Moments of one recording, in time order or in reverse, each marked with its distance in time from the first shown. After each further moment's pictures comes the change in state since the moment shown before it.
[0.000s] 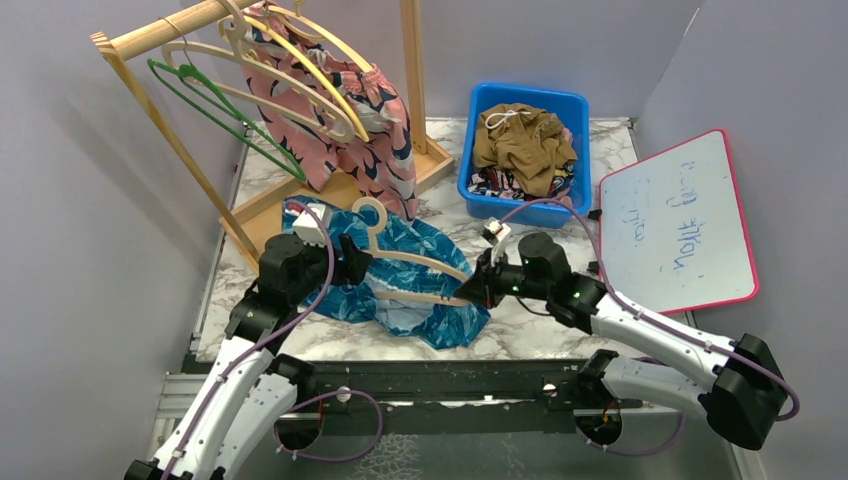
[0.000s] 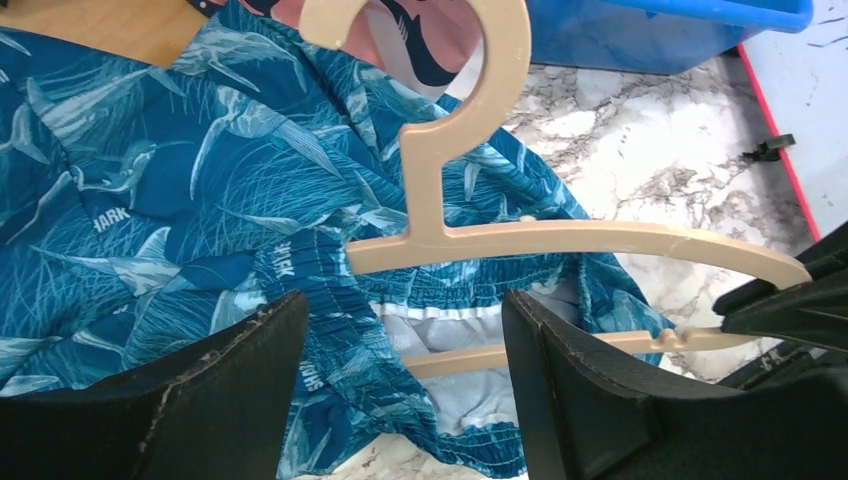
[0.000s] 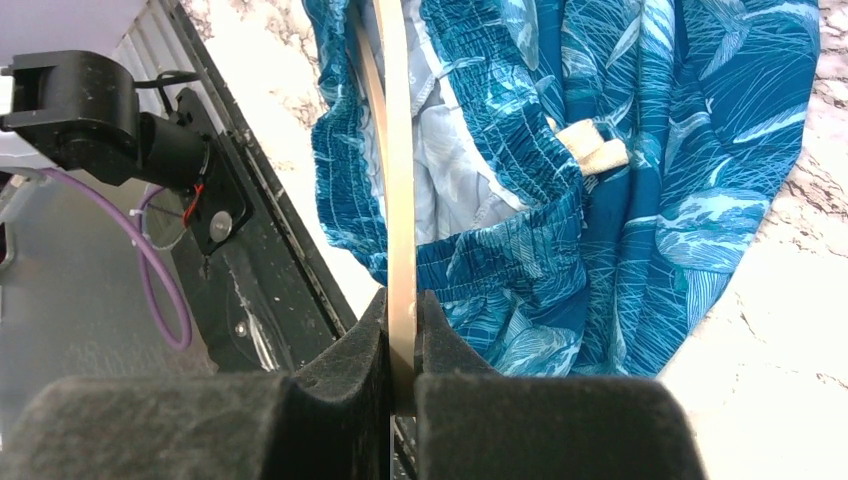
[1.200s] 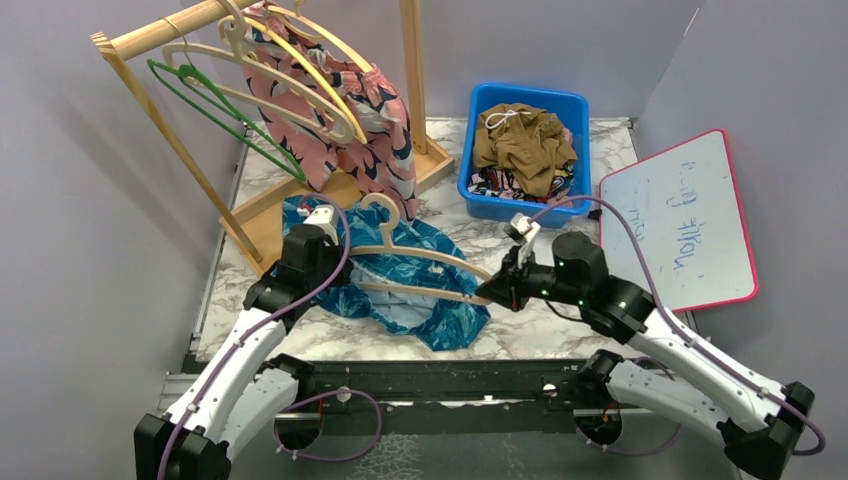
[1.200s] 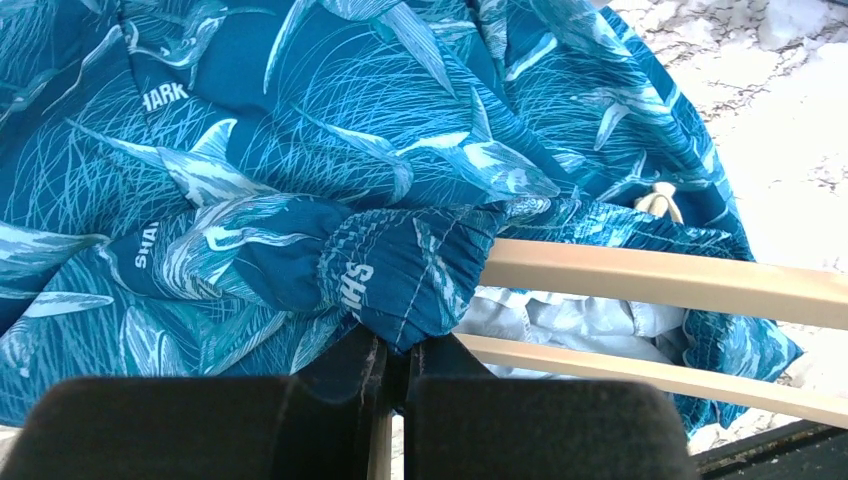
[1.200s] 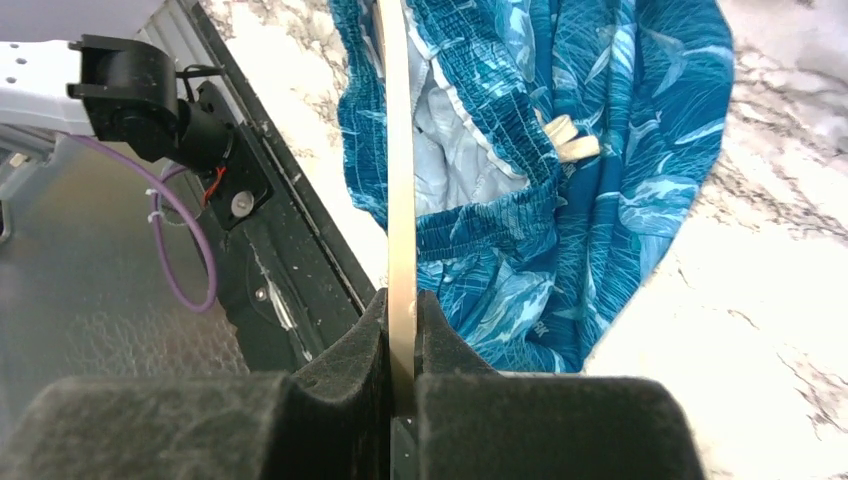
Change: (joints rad) left arm 0.002 0.194 0.000 -0.064 -0.146 -0.035; right arm -0.005 -0.208 0.133 -0.321 0.022 -0.069
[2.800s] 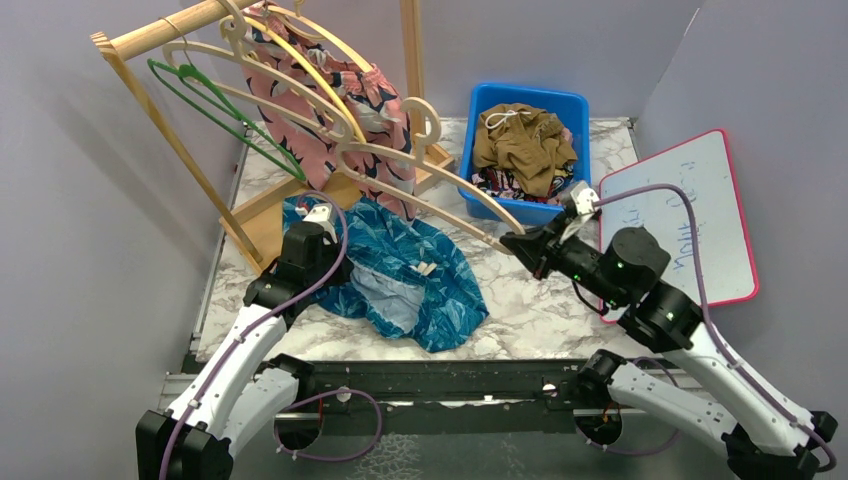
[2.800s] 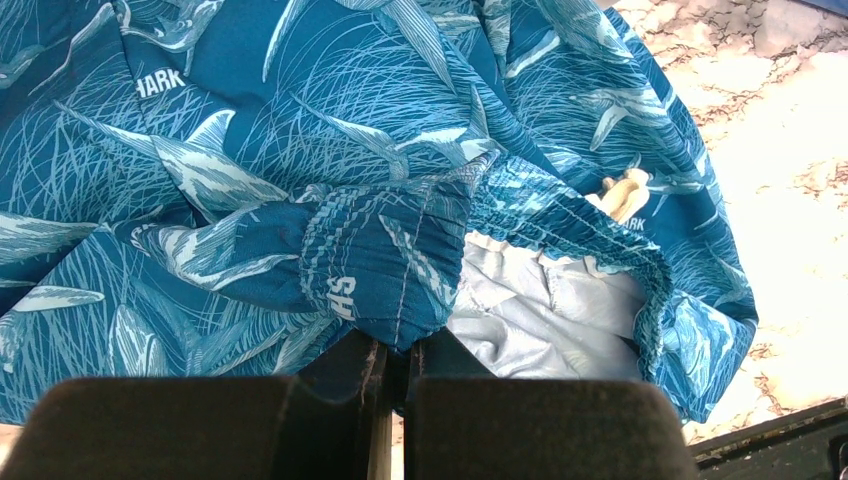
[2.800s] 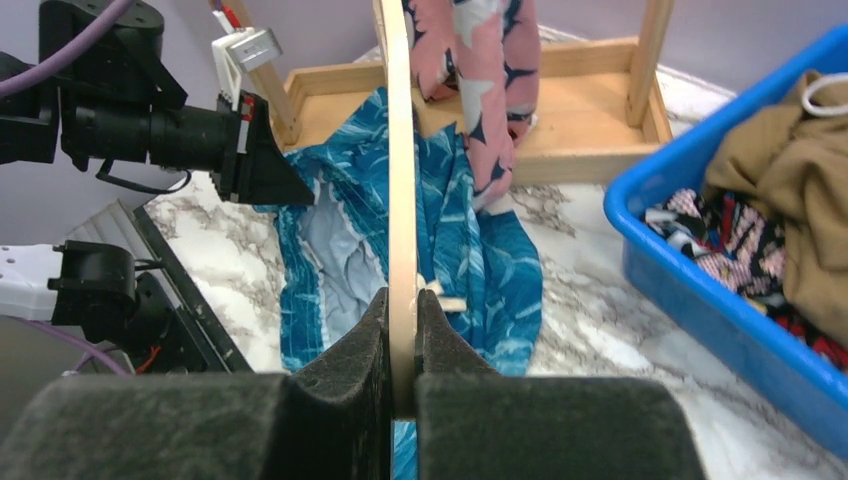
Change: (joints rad) left arm 0.015 0.023 0.018 -0.026 0.015 -0.029; right arm 0.001 -0.158 0.192 -0.012 0.282 -0.098
